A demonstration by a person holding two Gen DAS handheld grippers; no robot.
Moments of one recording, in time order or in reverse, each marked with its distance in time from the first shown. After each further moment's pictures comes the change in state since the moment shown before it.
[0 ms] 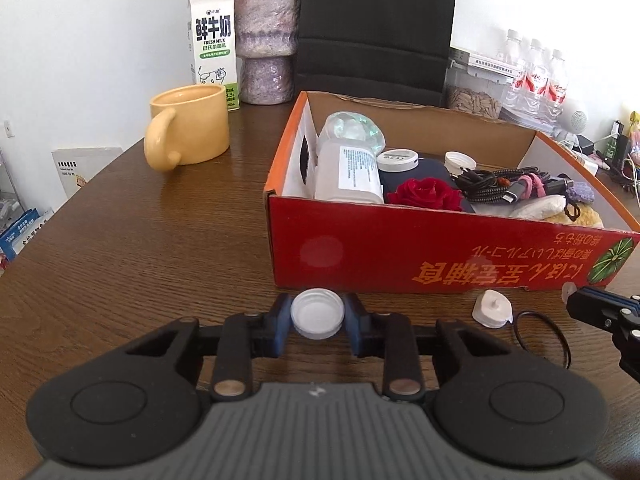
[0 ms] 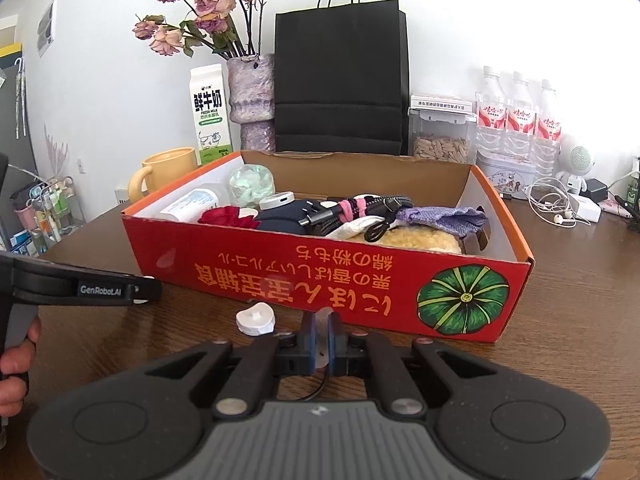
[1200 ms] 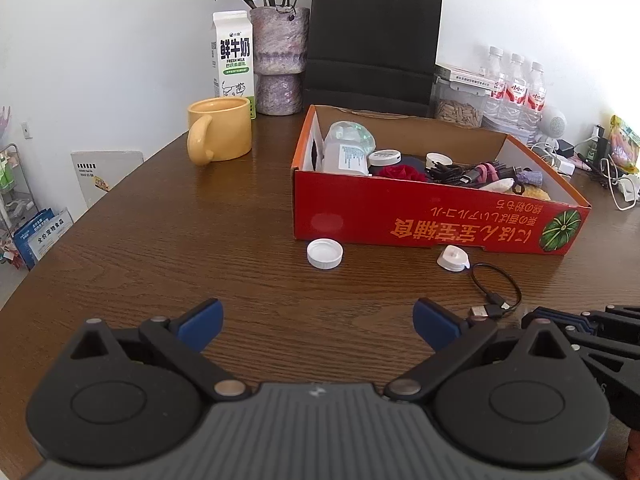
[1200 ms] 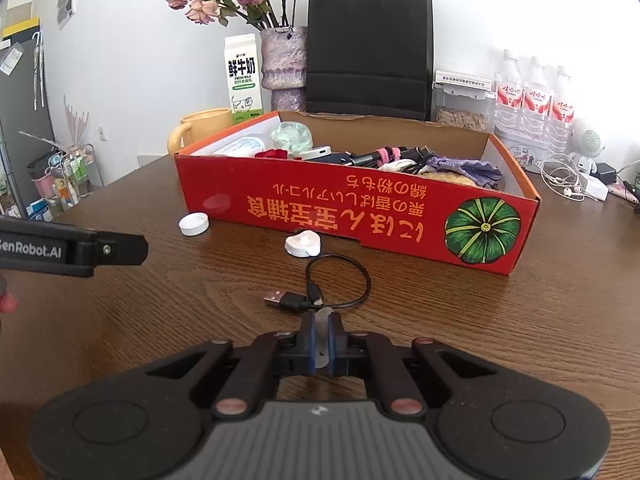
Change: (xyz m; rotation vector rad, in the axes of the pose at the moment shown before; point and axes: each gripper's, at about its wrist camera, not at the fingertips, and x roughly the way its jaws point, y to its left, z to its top) left arm -0.080 0.004 -0.036 -0.005 -0.032 0.010; right arm -0.038 0.023 -0.035 -0.042 0.076 0.041
